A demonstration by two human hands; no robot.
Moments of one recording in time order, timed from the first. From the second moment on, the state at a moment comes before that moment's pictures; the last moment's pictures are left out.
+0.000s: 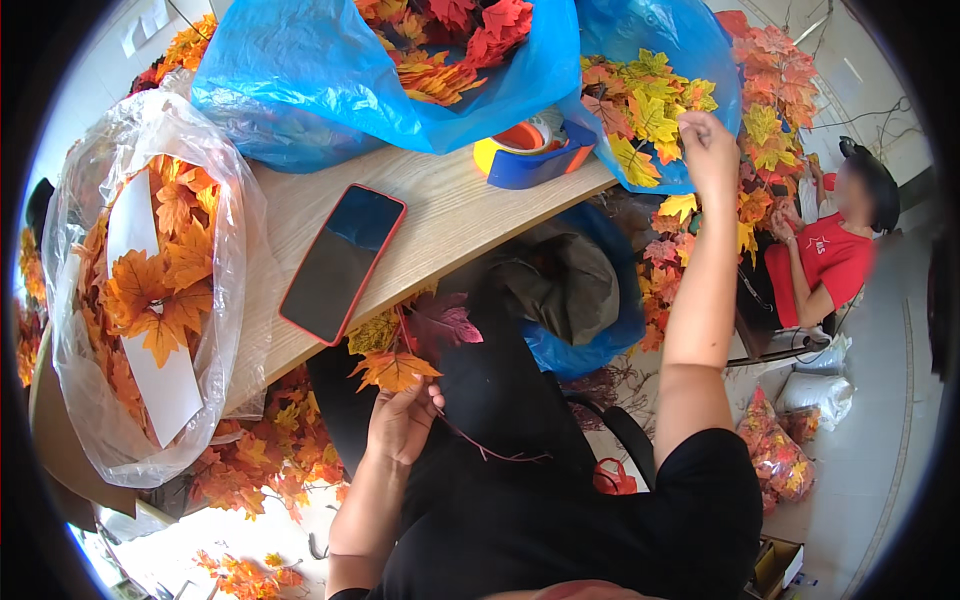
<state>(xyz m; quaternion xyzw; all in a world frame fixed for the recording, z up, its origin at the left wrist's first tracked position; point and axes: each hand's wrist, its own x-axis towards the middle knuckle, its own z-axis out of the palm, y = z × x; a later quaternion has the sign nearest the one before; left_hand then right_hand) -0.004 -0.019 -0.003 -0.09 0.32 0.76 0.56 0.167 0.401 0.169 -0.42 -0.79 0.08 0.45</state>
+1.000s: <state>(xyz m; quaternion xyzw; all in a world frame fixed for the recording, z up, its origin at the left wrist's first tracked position) -0.004 -0.027 -0.003 -0.09 0.35 0.78 0.51 0.088 0.129 0.045 0.01 -0.92 0.31 0.23</state>
